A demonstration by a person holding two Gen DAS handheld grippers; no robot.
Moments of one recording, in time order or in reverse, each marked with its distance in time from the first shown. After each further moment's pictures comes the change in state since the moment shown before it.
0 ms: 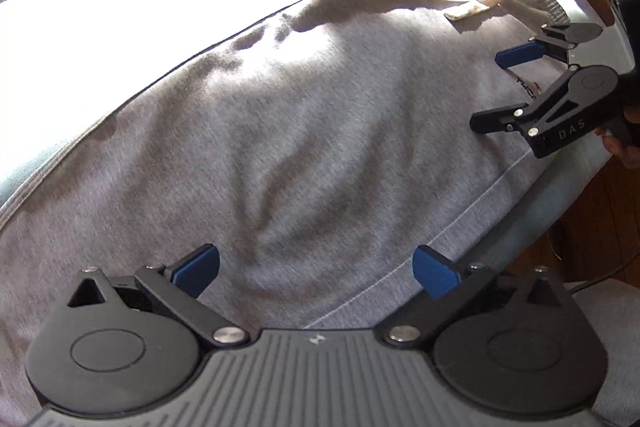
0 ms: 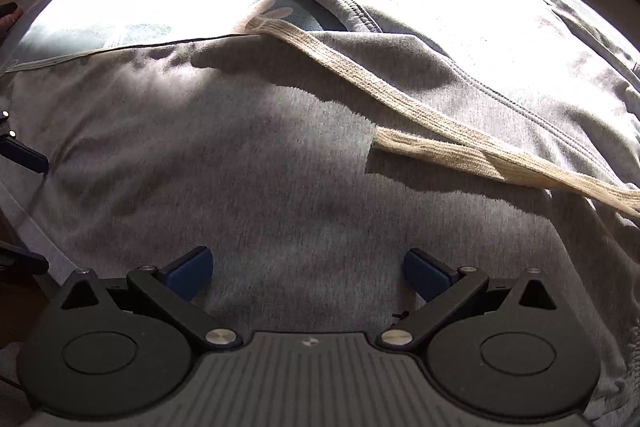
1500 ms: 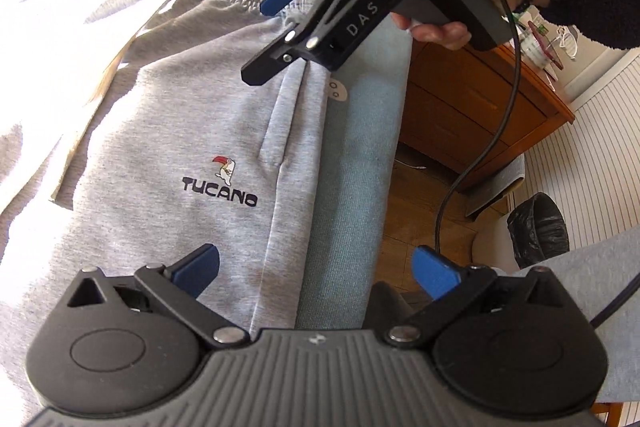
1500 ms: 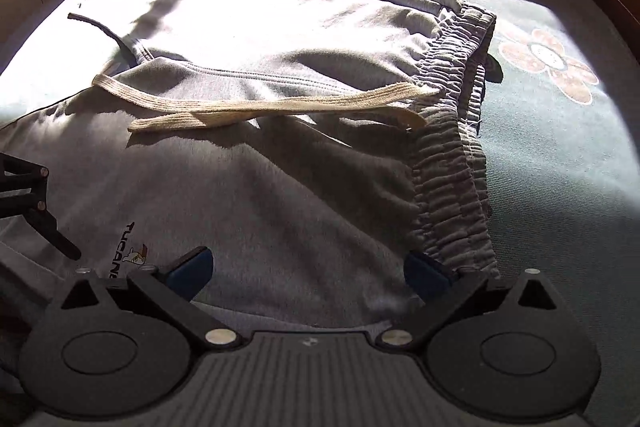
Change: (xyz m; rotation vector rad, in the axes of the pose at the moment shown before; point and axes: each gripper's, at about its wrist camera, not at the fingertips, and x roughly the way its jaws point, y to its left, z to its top) left arm 0.055 -0.203 0.077 0.728 0.030 -0.485; right arm -0.071 -0.162 -0.085 0.210 -0.142 -0.070
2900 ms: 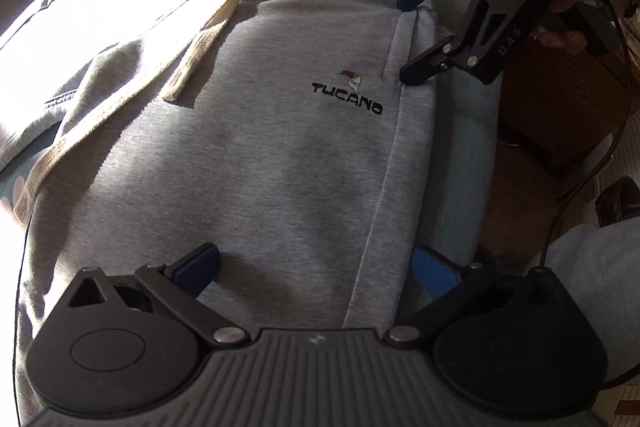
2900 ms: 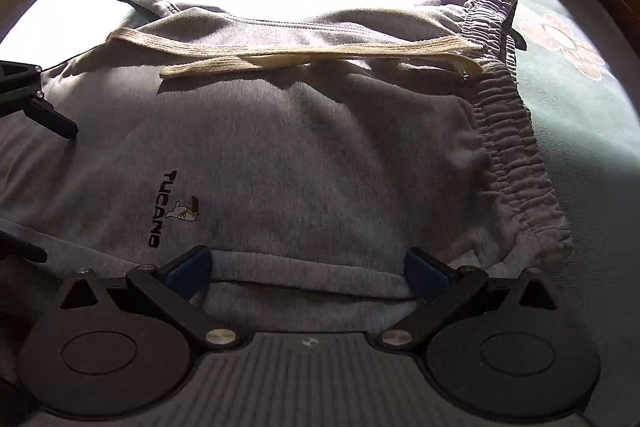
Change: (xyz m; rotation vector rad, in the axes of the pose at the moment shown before) left arm 0.007 0.004 -0.040 0.004 0.061 0.304; right arm 0.016 0.051 -0.037 -0.018 0.044 -0.073
